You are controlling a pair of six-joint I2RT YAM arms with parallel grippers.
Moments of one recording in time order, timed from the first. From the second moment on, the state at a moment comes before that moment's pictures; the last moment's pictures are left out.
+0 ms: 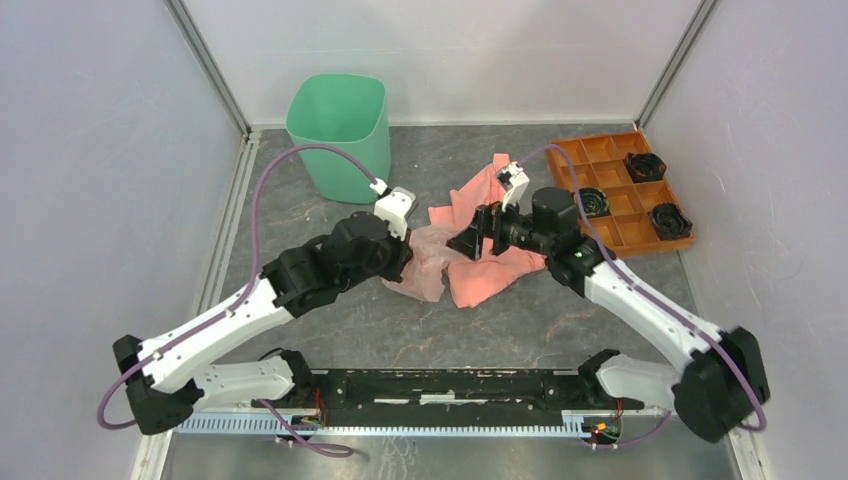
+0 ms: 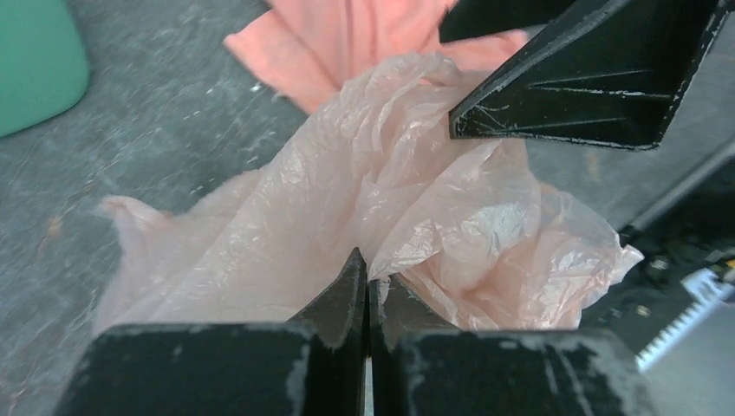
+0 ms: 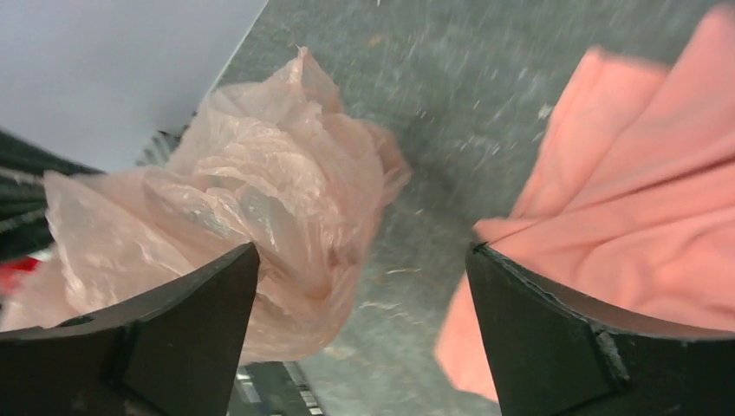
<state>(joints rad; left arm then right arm) -0.98 1.06 1.07 -0.60 -0.29 -0.30 0.54 1.22 0.79 0.04 -0.46 0.52</state>
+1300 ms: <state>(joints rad) -0.97 0.95 0.81 -0.49 -0.02 -0.11 0.55 1.25 0.76 0.23 -0.78 0.50</state>
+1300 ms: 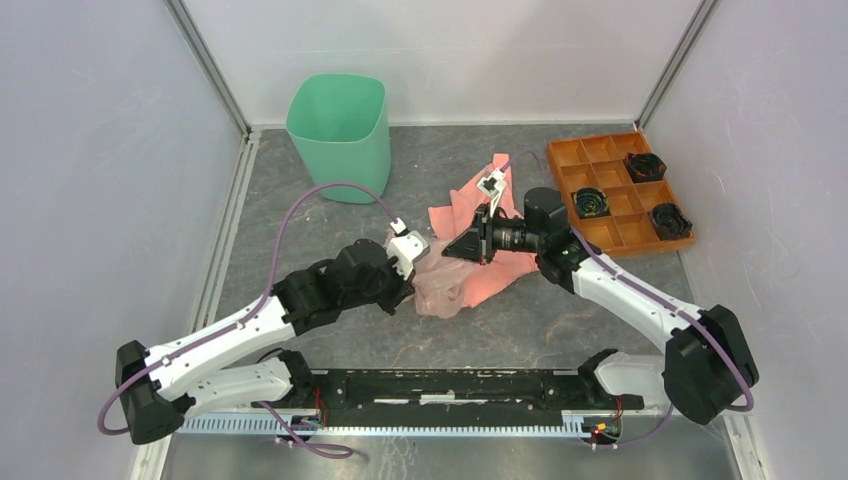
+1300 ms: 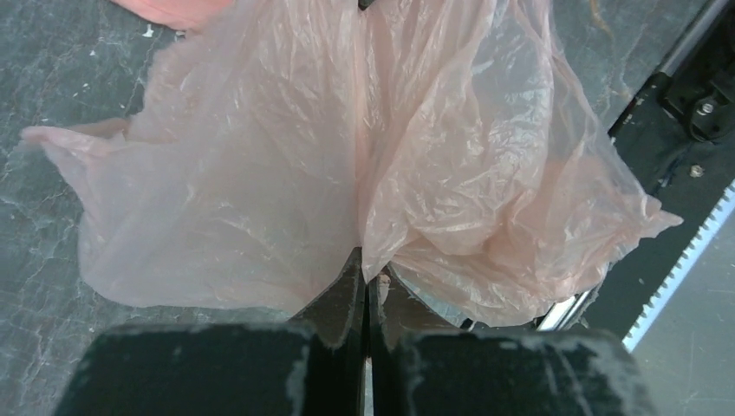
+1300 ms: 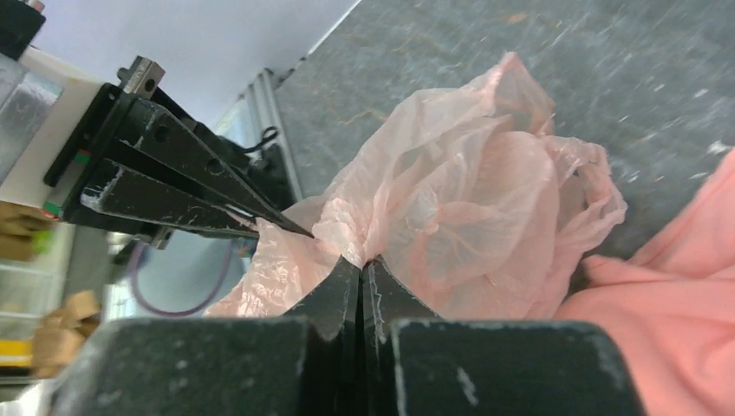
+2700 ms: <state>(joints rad) -0.96 0.80 0.76 -0.47 -0.30 -0.72 0.64 1.24 0.82 0.32 -0.65 0.50</state>
